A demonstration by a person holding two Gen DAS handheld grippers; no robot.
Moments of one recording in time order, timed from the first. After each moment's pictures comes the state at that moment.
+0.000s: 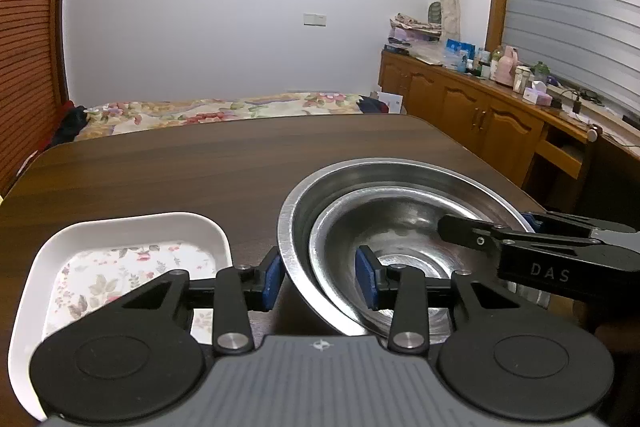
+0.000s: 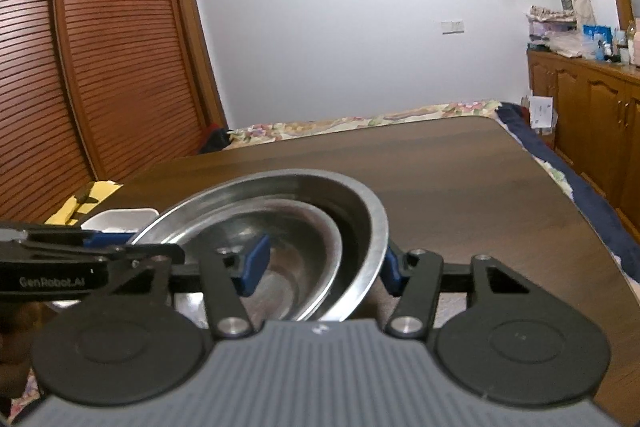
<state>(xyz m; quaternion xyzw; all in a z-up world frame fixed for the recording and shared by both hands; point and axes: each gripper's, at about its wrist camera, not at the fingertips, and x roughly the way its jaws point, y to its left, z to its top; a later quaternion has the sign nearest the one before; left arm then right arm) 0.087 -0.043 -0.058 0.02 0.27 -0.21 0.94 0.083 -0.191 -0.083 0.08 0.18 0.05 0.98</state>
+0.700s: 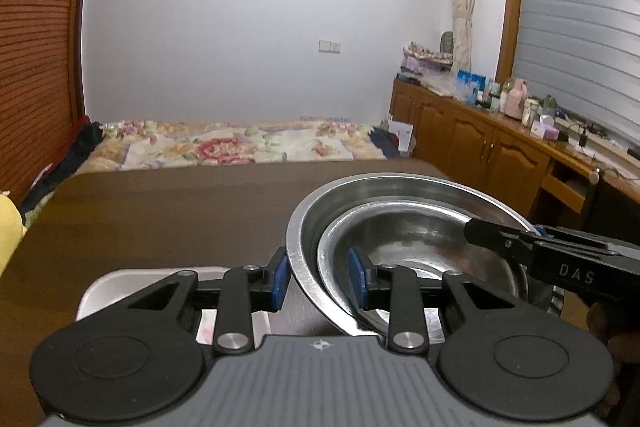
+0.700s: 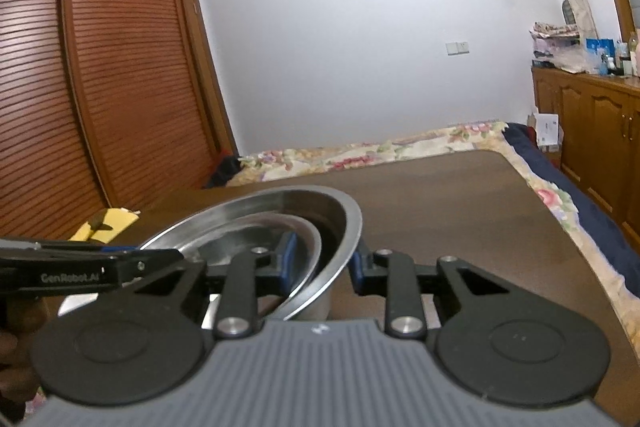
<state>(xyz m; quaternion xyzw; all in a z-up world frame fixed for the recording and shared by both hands) 0.086 -0.028 -0.011 0.00 0.23 -0.19 0.95 0.077 -0.190 -0.049 0.10 0.15 0.07 0.98</state>
